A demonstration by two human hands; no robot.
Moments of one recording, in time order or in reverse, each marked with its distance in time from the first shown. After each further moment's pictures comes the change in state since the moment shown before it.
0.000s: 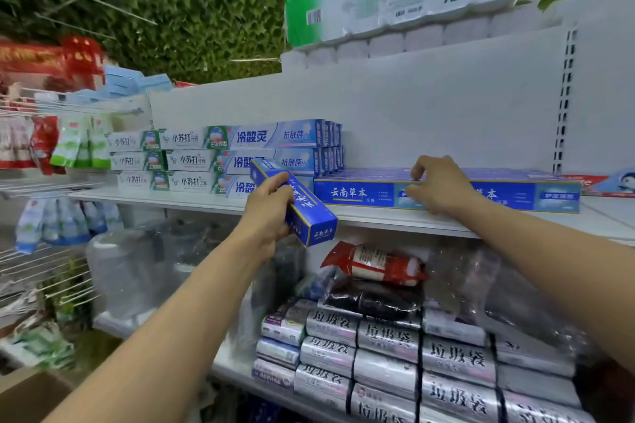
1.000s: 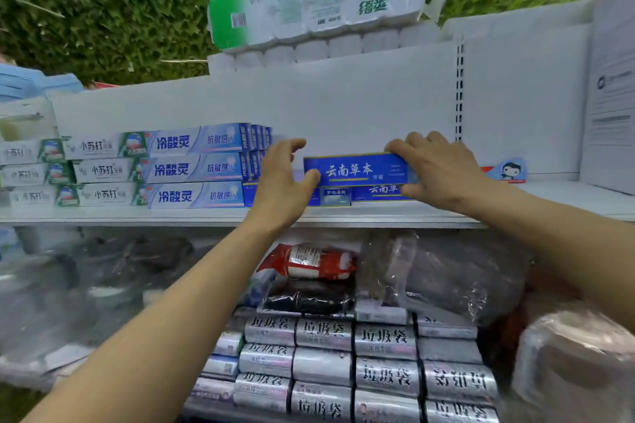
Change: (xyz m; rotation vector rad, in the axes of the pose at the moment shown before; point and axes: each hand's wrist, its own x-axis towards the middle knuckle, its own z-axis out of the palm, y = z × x) left_hand -0.010 -0.001 0.102 0.587 -0.163 0.730; right_hand -0.054 0.049 -0.102 -0.686 0.136 -0.375
